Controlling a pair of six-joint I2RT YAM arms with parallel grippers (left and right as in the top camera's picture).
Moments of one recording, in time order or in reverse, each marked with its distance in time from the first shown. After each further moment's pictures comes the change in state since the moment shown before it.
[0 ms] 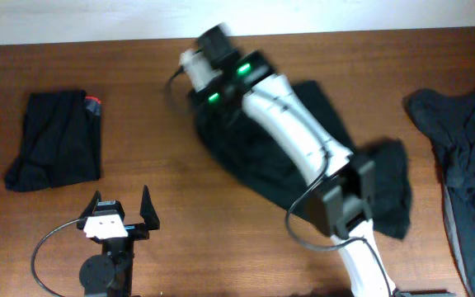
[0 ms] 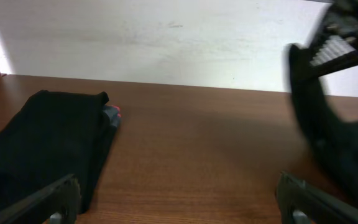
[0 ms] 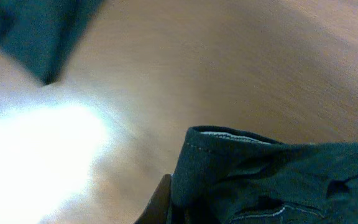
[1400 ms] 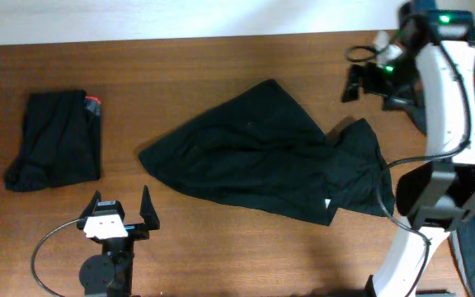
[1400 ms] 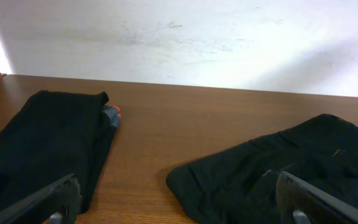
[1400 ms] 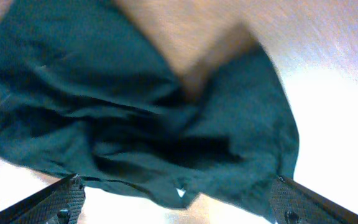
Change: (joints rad) left arm 0.000 0.000 0.000 0.000 0.000 0.000; right arm -0.777 -0.185 -0.096 -0.567 0.038 0.002
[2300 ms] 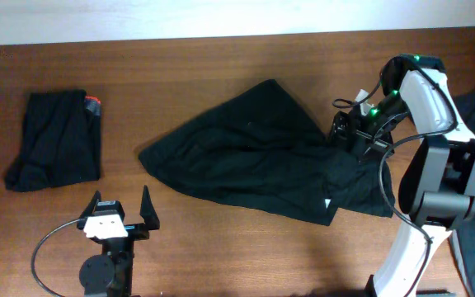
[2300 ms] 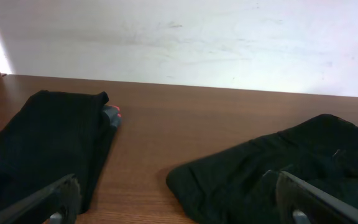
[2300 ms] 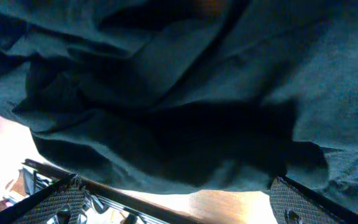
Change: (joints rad) left arm 0.000 0.000 0.000 0.000 0.000 0.000; right arm -0.005 0.013 -0.460 0.118 -0.174 -0.095
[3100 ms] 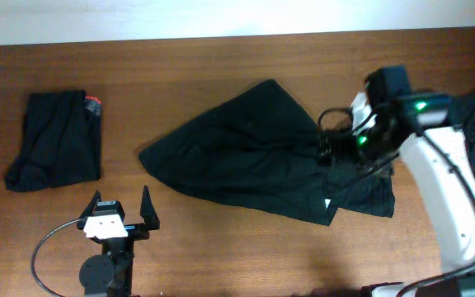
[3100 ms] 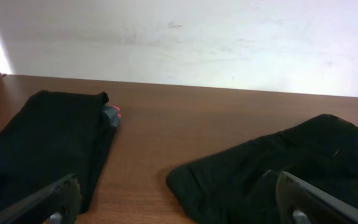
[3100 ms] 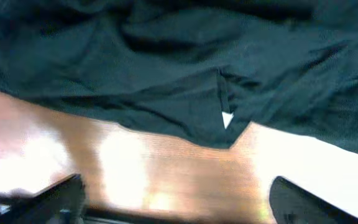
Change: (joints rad) left arm 0.000 0.000 0.000 0.000 0.000 0.000; right arm 0.236 -0.628 -0.391 0.199 0.175 0.304
